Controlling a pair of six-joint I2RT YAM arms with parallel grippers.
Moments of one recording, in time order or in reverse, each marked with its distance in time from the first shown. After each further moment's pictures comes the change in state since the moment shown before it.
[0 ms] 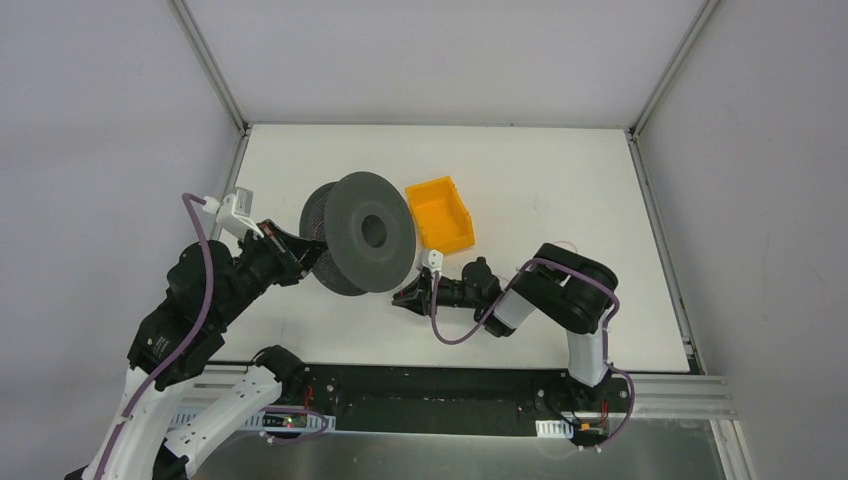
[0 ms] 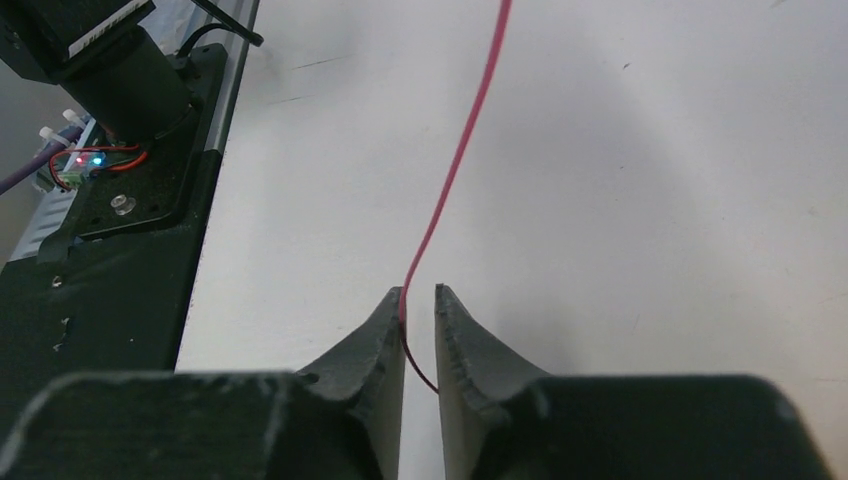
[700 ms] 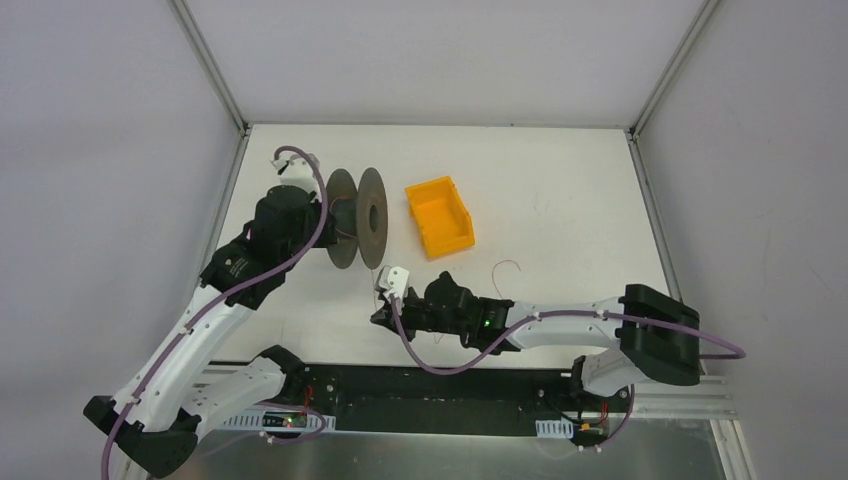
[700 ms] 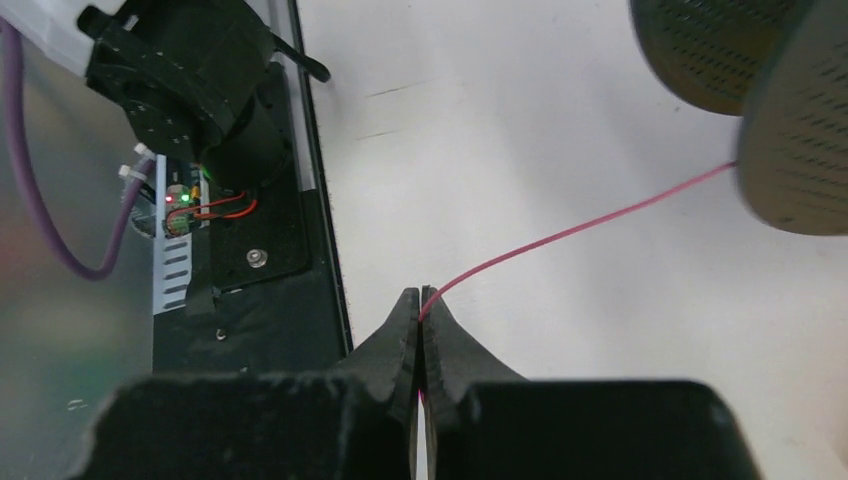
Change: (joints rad) left arm 0.000 0.336 -0.006 0.091 -0.264 0.350; right arm 0.369 -0.462 0.196 -0.843 0.452 -0.045
